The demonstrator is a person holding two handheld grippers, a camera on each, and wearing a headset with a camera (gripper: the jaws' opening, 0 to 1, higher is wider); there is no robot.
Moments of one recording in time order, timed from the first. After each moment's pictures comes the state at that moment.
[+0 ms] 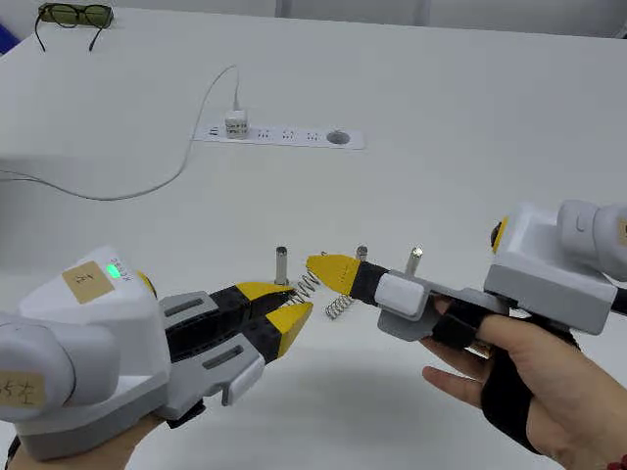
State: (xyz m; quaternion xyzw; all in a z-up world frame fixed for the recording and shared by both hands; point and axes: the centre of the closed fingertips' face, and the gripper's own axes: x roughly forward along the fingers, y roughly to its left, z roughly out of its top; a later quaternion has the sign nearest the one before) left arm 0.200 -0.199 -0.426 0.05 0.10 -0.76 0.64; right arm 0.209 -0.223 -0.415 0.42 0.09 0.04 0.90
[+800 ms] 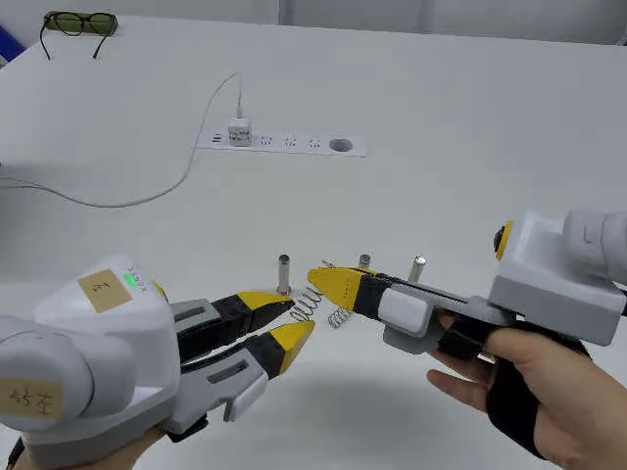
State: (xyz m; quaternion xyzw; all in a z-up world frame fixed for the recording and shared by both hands) left arm 0.204 -0.197 -0.438 0.10 0.11 -0.75 0.64; right arm 0.210 -0.221 -0.410 0.32 0.10 0.06 0.94
